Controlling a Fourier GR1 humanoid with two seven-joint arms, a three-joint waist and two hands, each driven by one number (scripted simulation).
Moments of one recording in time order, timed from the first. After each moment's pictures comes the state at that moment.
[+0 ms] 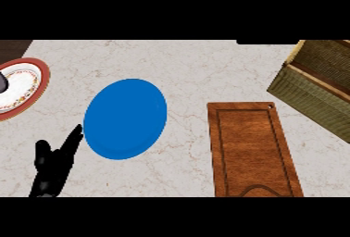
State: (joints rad) left arm 0.12 0.24 -0.02 -1.50 0.07 0.03 0.26; right arm -1.29 -0.44 -0.50 -0.93 1.24 -0.17 0.94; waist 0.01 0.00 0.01
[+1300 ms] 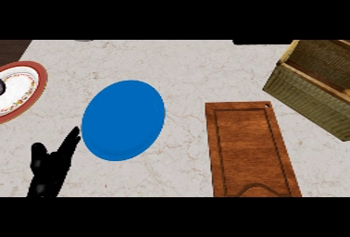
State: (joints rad) left arm 0.14 0.22 0.01 -1.50 0.06 0.01 0.26; right arm -0.92 -0.56 -0.54 -1.03 1.09 -0.19 0.81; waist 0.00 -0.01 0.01
